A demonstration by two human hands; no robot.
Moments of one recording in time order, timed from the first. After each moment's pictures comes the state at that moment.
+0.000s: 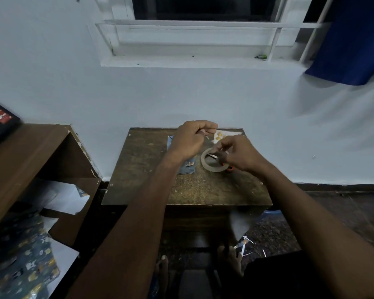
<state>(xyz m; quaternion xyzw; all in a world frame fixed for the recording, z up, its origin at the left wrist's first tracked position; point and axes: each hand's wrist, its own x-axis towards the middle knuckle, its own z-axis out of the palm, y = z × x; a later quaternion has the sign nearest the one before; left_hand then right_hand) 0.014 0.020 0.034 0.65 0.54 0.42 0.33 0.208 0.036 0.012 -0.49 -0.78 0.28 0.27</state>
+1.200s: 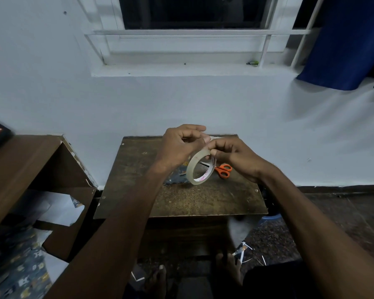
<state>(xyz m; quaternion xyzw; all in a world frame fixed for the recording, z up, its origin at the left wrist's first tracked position) 0.005 0.019 0.036 0.62 0.47 0.51 0.38 0.213 0.027 0.034 -0.36 -0.70 0.52 0.32</state>
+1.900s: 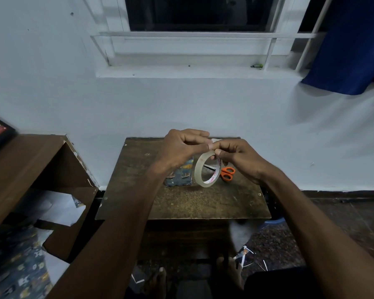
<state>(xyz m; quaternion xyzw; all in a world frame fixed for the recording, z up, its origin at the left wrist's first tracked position) -0.005 0.018 0.042 0.63 0.46 0.48 0.41 0.213 0.037 0.031 -0.40 -0.69 0.50 0.34</state>
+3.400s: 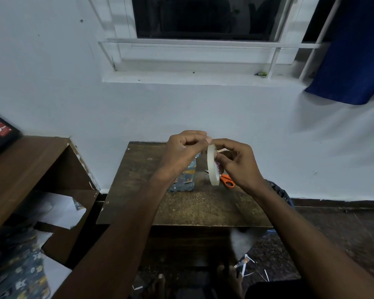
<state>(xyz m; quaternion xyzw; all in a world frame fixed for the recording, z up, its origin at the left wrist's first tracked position) 0.003 0.017 0.043 0.56 0.49 0.53 0.39 0.190 0.025 0.029 -0.39 -0.70 0.36 0.47</state>
